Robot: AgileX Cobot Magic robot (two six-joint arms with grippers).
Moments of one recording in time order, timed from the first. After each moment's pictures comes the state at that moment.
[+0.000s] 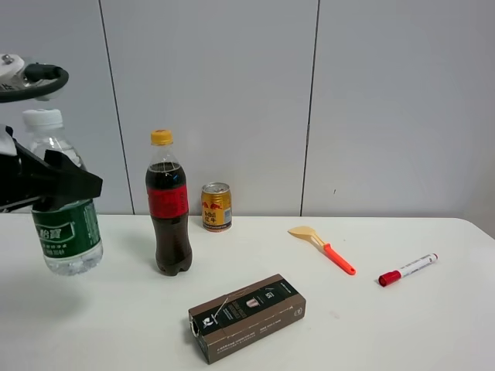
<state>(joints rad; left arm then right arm) -0.30 1.23 -0.47 0.21 -0.34 -0.22 -0.02 0.01 -0.49 0.03 1.07 -0.04</state>
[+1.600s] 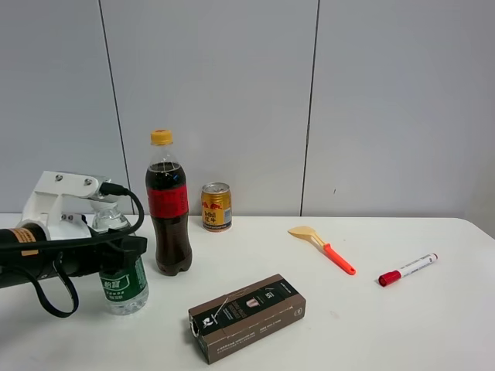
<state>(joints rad) -0.25 1.90 -0.47 0.22 -1.03 -0.15 -0.02 0.01 -0.49 0.03 1.07 -0.04</state>
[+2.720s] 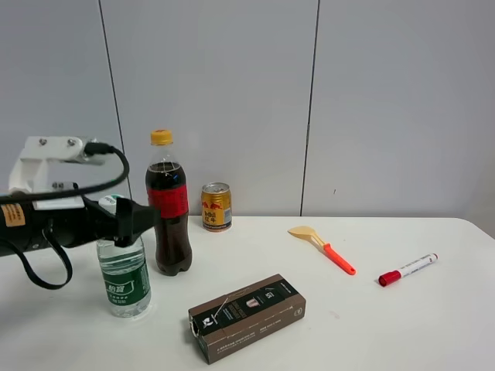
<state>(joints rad) -0.25 1.71 -0.47 0.29 -0.95 -0.26 -0.02 0.01 -0.49 0.03 1.07 -0.04</state>
